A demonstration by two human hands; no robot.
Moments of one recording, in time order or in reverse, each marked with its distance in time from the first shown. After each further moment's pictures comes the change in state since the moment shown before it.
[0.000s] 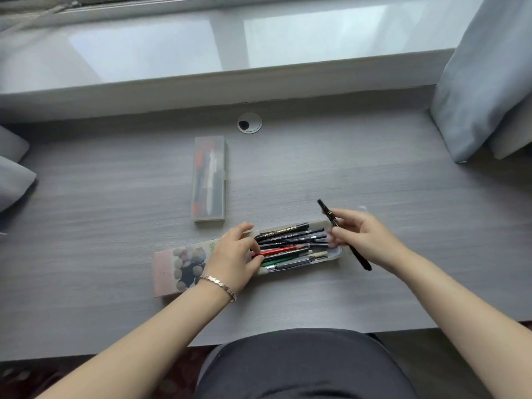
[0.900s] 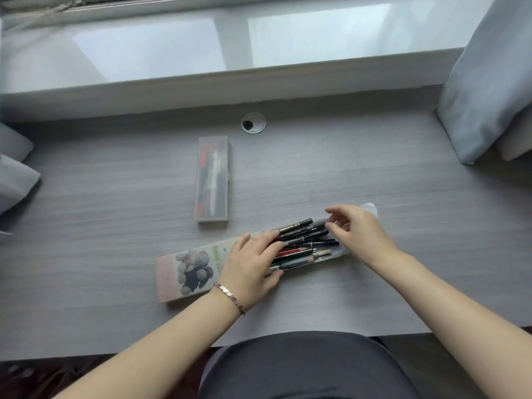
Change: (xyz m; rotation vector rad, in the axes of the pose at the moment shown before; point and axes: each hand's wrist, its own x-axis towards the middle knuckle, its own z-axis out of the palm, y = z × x) left_hand -0.008 0.009 0.009 0.234 0.053 0.370; right_hand 0.021 0.004 0.011 -0.639 0.258 -0.194
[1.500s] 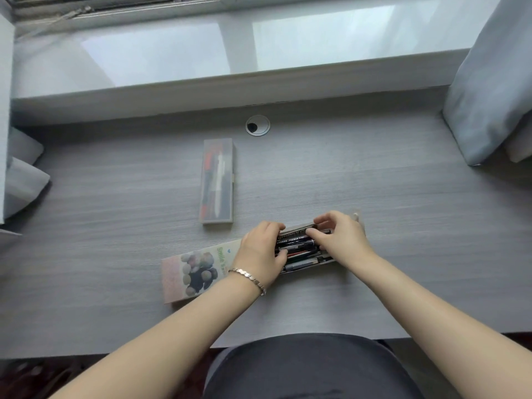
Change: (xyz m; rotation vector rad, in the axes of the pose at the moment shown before) left_hand 0.030 0.012 -0.007 -0.223 -0.035 -0.317; right_hand 0.001 -0.027 0.027 0.226 -0.004 0.304
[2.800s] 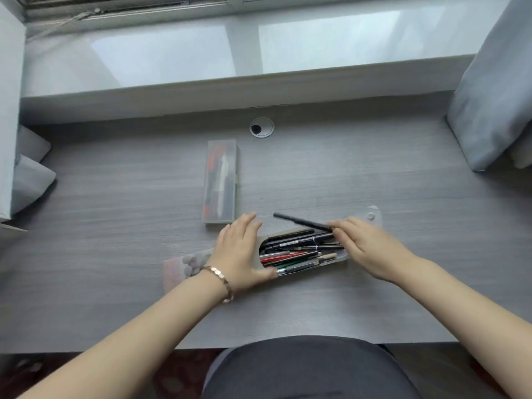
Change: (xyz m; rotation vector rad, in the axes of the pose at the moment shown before) left_hand -0.014 -0.017 -0.041 0.243 -0.229 -0.048; right_hand -0.004 0.024 -0.045 -0.469 -0.213 -0.494
